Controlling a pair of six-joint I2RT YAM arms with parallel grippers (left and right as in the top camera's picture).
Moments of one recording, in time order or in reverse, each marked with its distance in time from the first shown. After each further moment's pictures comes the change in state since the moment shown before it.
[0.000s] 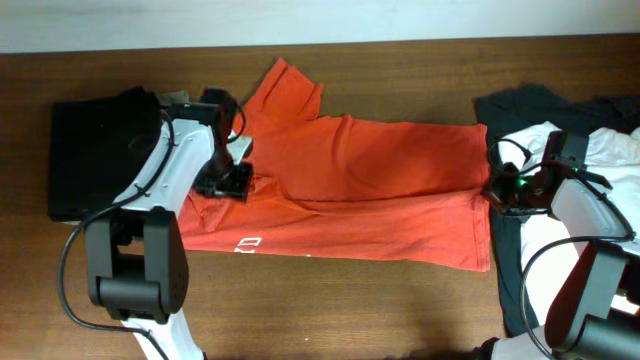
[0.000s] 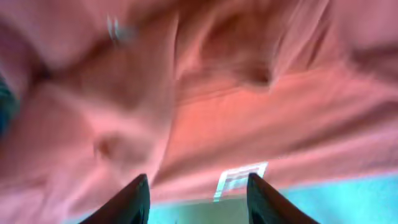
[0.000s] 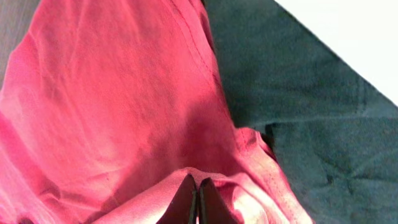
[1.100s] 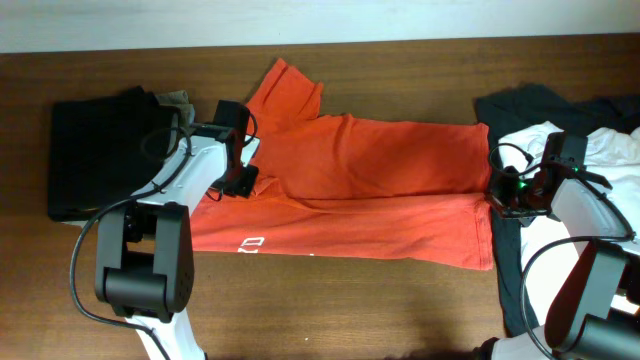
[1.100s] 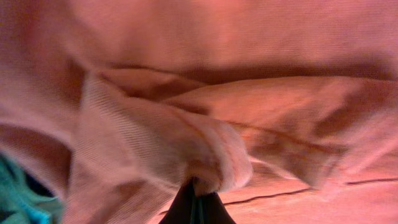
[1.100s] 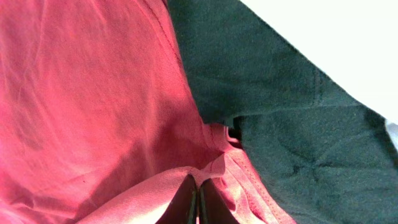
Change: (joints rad) left arm -0.041 0.013 -0.163 0.373 -0.163 0.075; right arm 0.000 0.000 0.000 -0.032 0.073 0.001
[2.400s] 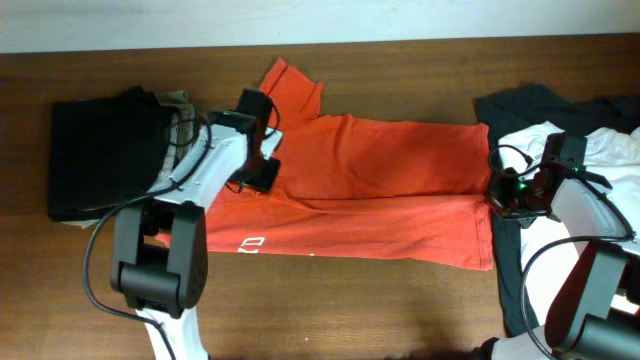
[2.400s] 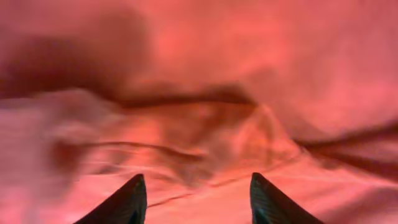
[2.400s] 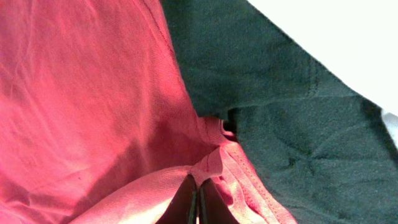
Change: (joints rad) left arm -0.085 0.043 0.134 -0.115 0.088 -0.048; right arm 0.000 0.000 0.000 -0.020 0.004 -0.001
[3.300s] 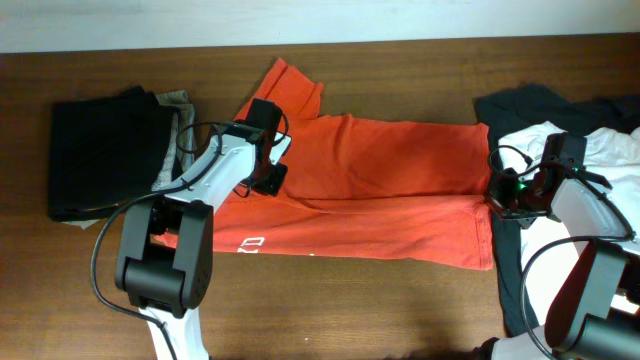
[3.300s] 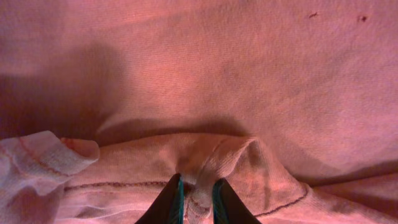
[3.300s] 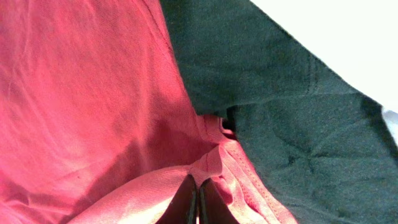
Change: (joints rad) left arm -0.033 0.008 -0.079 0.148 -0.025 0.023; right arm 0.000 0.001 0.000 -0.004 0.000 0.000
